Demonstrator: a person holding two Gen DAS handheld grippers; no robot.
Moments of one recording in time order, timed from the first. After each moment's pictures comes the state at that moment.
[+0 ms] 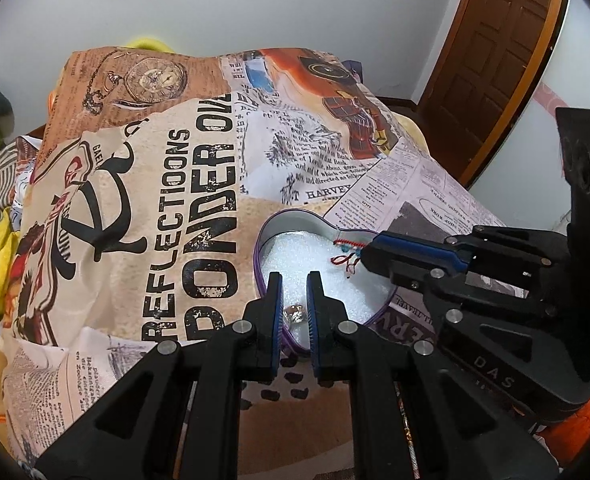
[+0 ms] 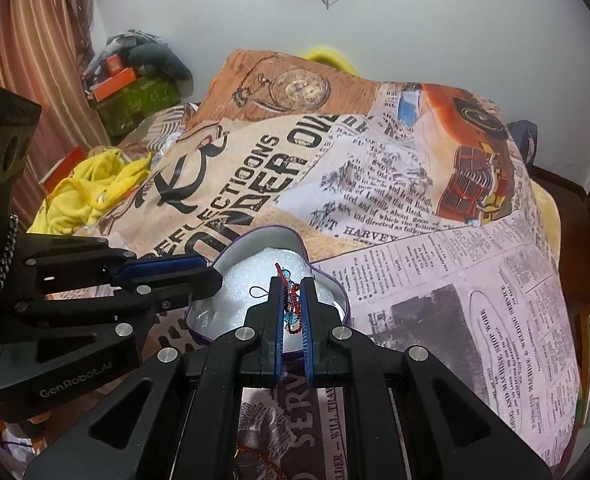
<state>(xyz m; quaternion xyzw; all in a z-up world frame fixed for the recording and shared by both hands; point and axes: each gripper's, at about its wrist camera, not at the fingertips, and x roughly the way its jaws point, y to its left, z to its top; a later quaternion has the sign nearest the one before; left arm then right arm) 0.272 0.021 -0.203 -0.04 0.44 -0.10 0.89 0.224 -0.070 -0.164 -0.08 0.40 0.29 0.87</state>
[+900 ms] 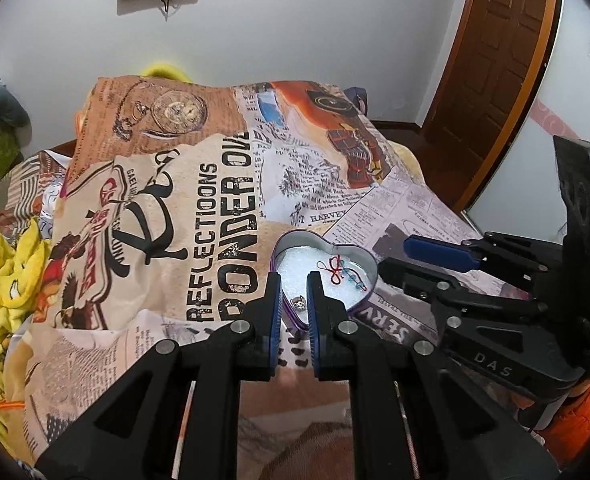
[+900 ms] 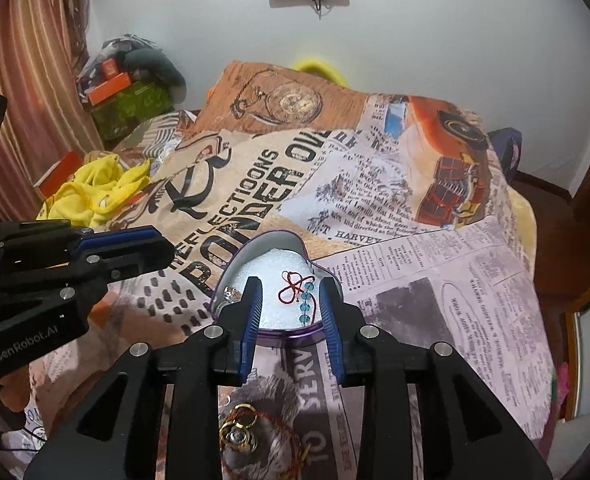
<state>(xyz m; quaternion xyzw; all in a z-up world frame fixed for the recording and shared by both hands) 0.226 0.034 -0.151 -0.04 0.40 -0.08 0.91 0.198 -0.074 -0.132 -0.09 0.38 0.26 0.88</state>
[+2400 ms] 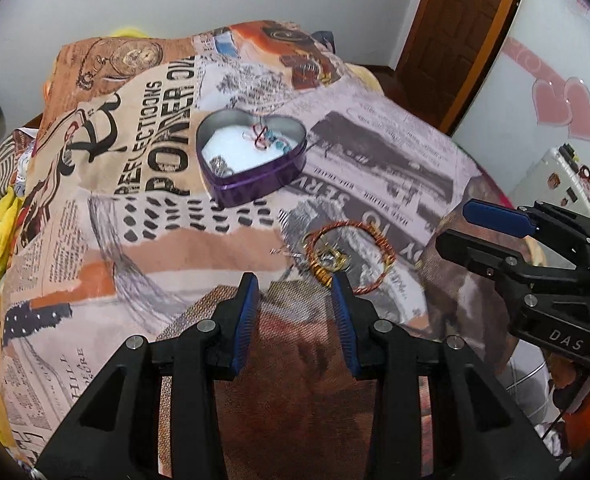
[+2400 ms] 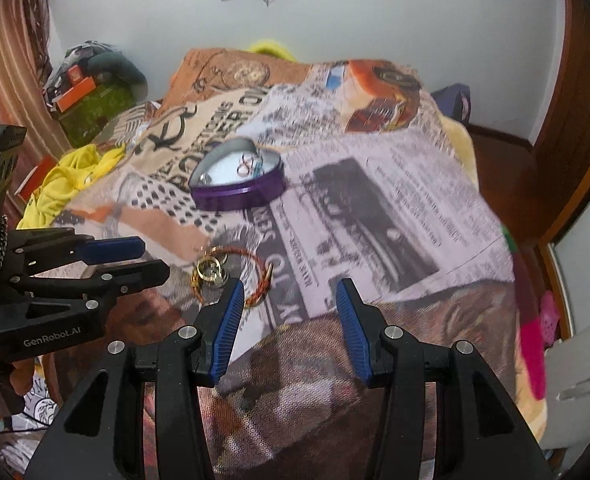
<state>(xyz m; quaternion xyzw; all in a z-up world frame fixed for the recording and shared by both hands) 0.163 -0.020 -0.210 -0.01 0.48 -0.12 0.87 0.112 -0.143 -0.162 -0.06 0.42 0.19 0.89</state>
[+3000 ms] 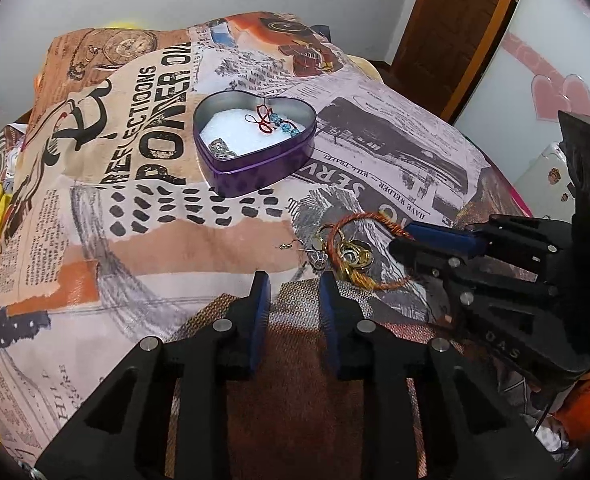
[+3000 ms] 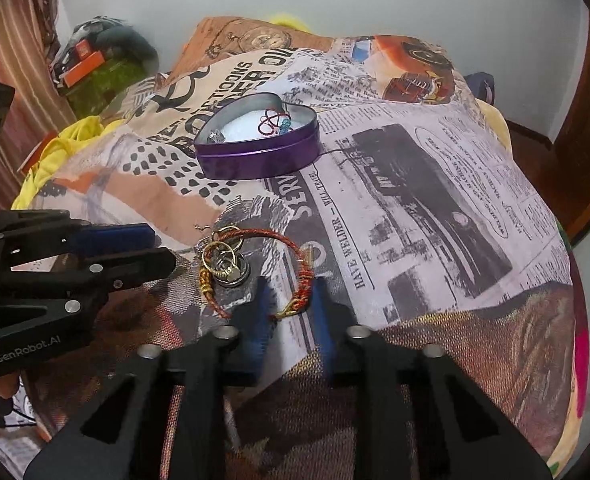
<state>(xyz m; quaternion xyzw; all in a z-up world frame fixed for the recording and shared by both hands) 0.176 -0.013 -0.230 -0.01 0.48 -0.14 0.87 0.128 -0.117 -0.201 -0.08 0.44 0.21 0.87</state>
